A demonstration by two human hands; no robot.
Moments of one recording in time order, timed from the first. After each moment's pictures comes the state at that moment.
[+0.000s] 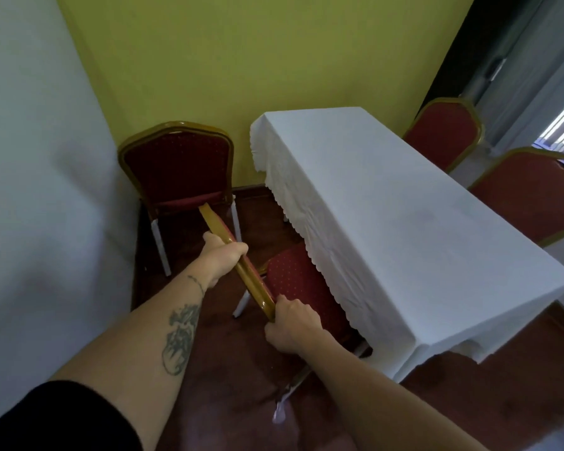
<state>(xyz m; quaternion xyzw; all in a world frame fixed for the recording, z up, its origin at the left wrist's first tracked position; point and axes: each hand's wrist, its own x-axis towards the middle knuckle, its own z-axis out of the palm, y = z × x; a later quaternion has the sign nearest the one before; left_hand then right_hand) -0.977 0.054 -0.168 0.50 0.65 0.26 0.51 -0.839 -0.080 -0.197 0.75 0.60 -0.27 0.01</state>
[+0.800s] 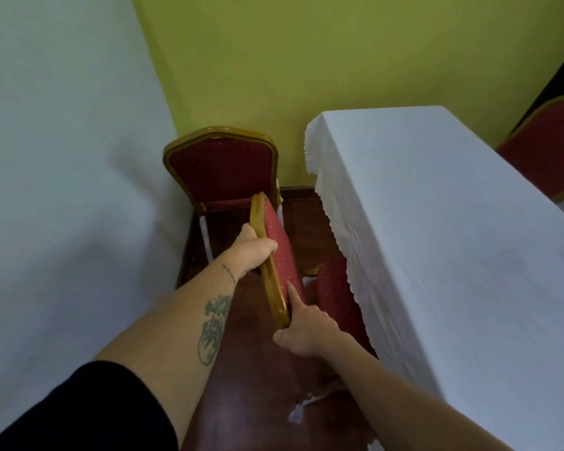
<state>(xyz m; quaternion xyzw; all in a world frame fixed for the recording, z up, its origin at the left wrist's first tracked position) -0.926 0.148 -0.164 0.49 0.69 0.22 0.49 -0.778 0.030 -0.207 0.64 0.65 -0.40 0.05</state>
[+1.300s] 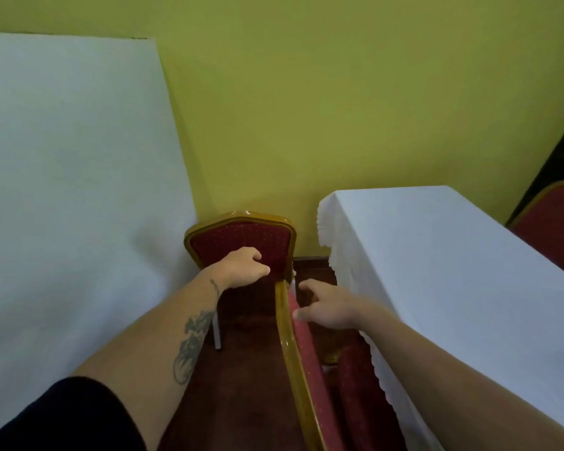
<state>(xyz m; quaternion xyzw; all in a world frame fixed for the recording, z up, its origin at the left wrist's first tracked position) -1.000 0.275 -0.082 0.65 0.68 0.11 0.33 -0.781 0.203 -0.089 0.58 0.71 -0.40 -0.05</state>
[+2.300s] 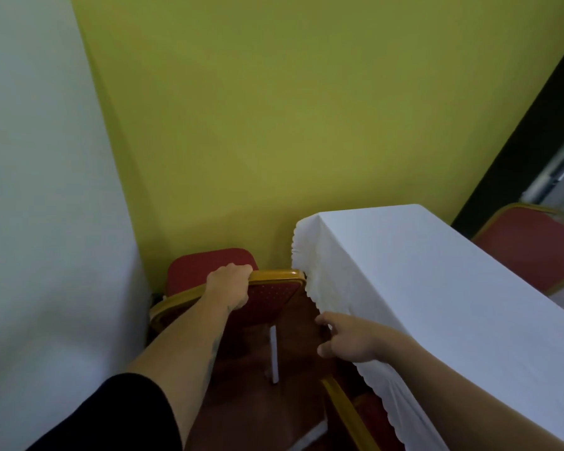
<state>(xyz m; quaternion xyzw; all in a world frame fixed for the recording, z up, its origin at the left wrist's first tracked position) -1.080 0.537 -0.140 0.82 0.57 0.00 0.07 -0.862 0.390 -0.094 0.72 0.59 -0.37 0.05</state>
